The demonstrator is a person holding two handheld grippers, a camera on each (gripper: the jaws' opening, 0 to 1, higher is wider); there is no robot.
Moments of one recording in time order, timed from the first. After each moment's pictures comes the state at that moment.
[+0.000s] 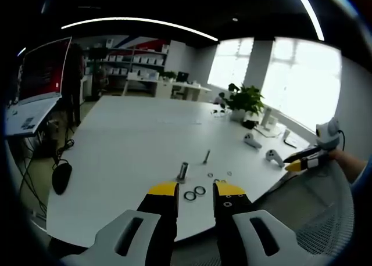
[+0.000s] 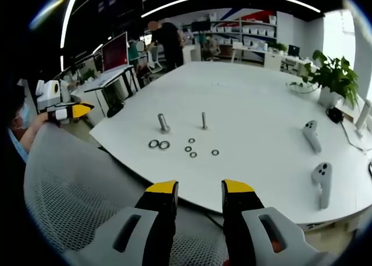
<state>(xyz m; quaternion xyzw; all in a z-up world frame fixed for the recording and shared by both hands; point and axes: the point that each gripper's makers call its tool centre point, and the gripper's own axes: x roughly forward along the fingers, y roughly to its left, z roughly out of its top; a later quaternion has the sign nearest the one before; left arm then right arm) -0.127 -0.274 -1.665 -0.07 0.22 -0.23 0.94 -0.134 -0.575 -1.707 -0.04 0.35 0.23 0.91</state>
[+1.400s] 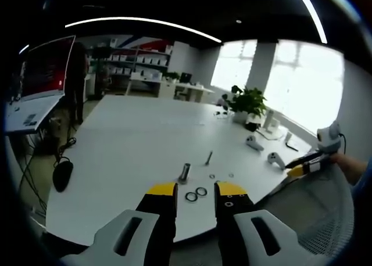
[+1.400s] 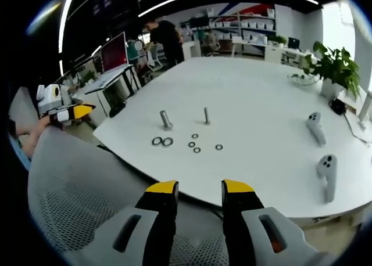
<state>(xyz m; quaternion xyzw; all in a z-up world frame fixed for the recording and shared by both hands) -0.124 -0.270 -1.666 -0.08 0.23 -0.22 0.94 -0.138 -0.573 -1.713 -0.02 0.37 0.24 0.90</state>
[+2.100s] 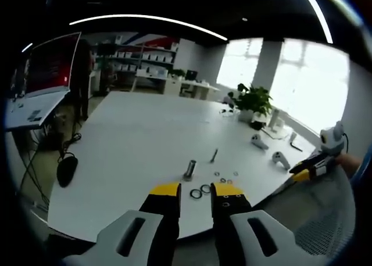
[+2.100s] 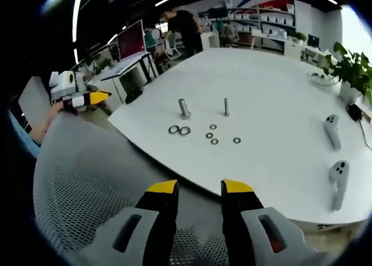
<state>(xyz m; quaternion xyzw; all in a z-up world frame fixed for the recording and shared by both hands) -0.125 -0.262 -1.670 -0.09 0.24 -0.20 0.95 -0.156 -0.552 -1.718 -0.03 0.40 0.32 0.86</state>
